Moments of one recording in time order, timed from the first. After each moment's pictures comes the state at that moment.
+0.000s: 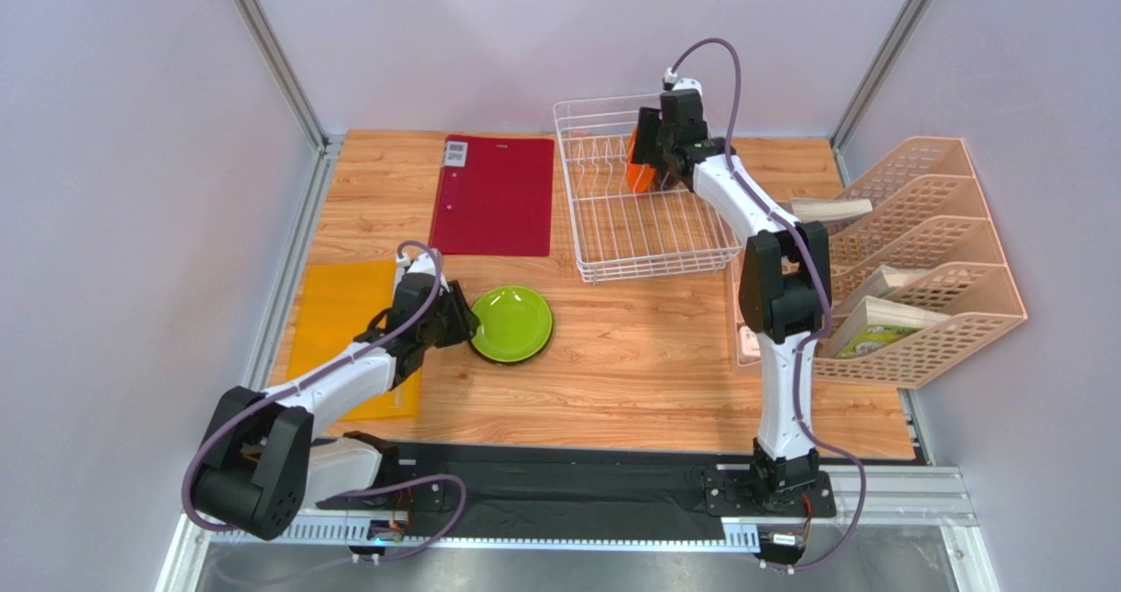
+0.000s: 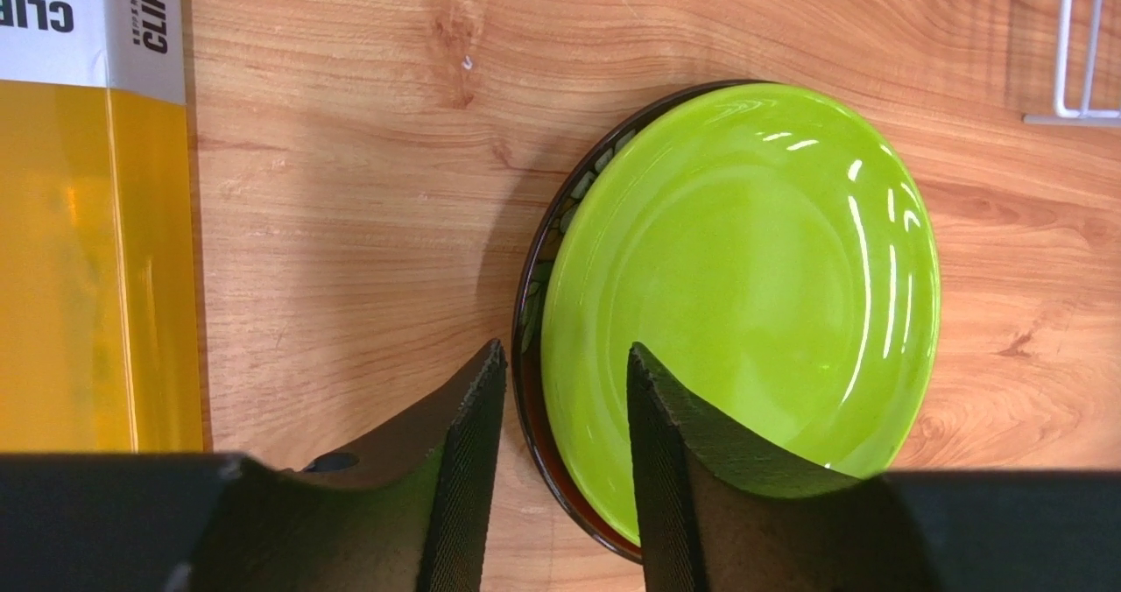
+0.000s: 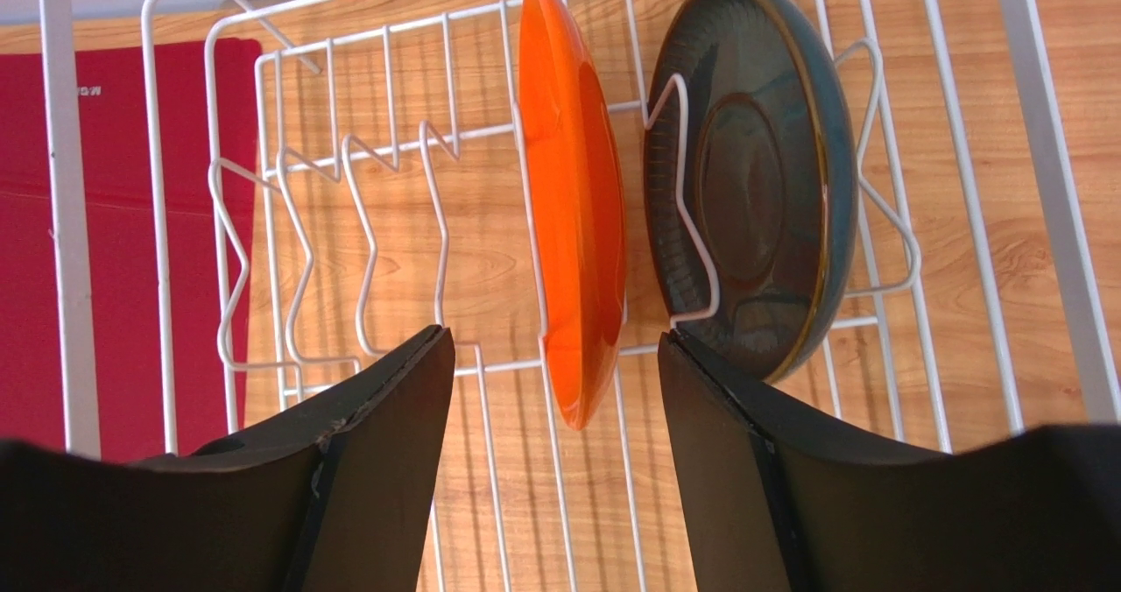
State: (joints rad) left arm -0.35 1.19 0.42 0.06 -0.02 -0.54; right arm 0.27 2.18 1.91 -0.32 0.13 0.29
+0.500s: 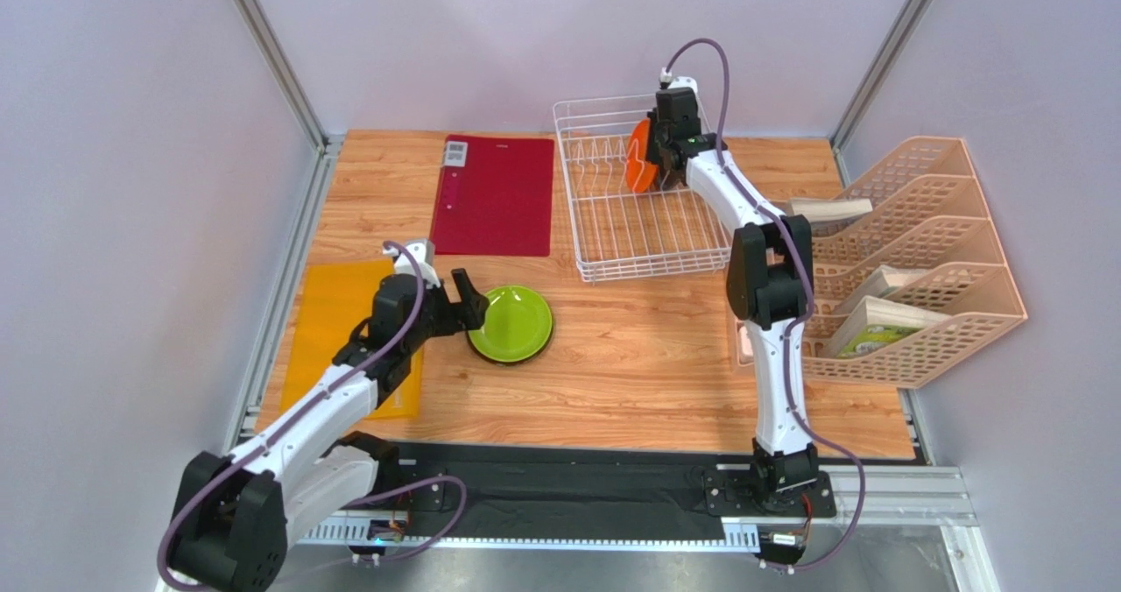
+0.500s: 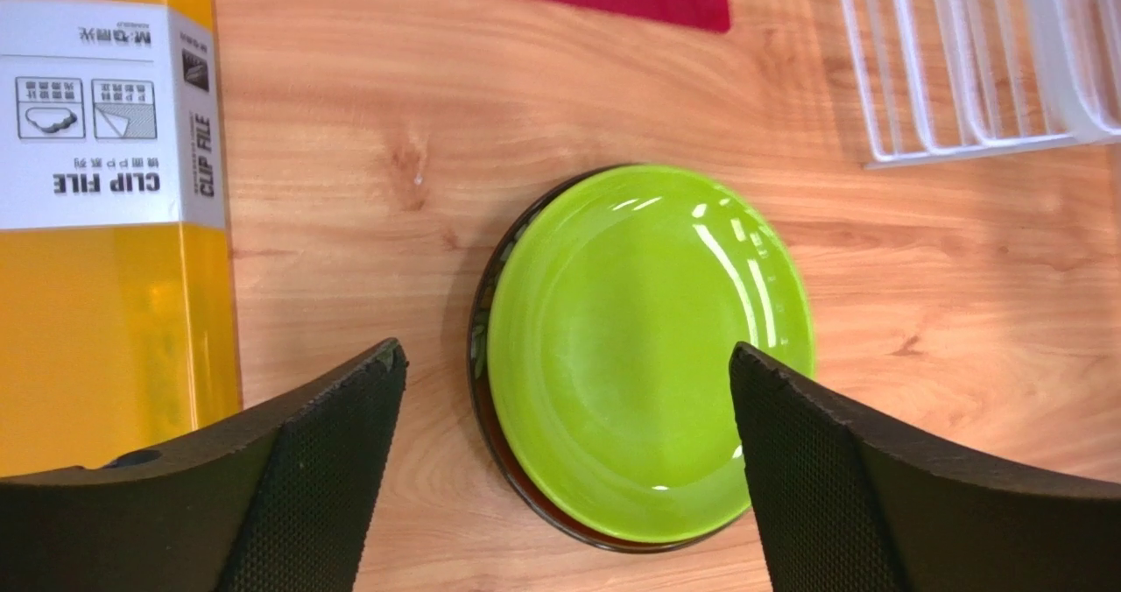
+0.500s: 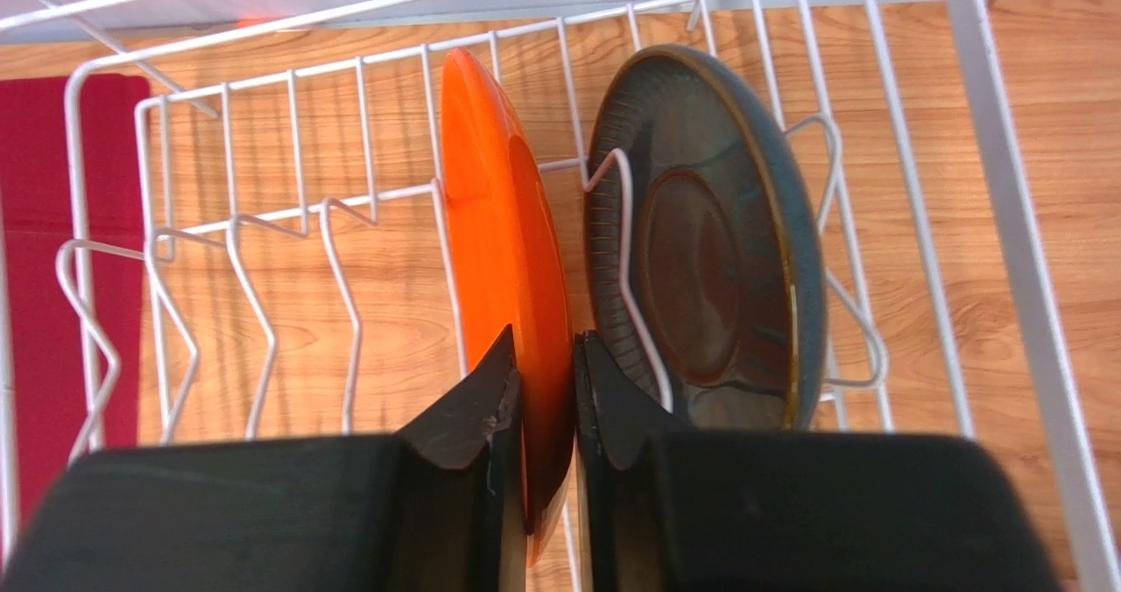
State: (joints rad) left arm -0.35 0.97 0.41 0.05 -0.02 -0.45; right arm 0.26 2.34 2.10 -0.35 0.19 0.24
